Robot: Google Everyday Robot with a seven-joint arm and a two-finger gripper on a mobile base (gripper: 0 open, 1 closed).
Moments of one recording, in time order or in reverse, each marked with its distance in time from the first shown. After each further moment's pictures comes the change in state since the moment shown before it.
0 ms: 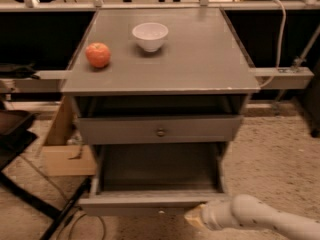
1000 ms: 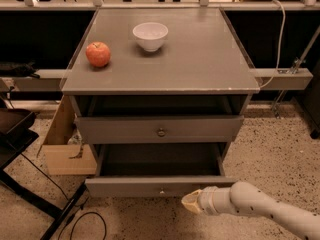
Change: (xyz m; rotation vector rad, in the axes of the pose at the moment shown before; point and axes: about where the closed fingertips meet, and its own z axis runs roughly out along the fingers) arm -0.050 -0.032 -0.001 0.023 -0.091 -0.060
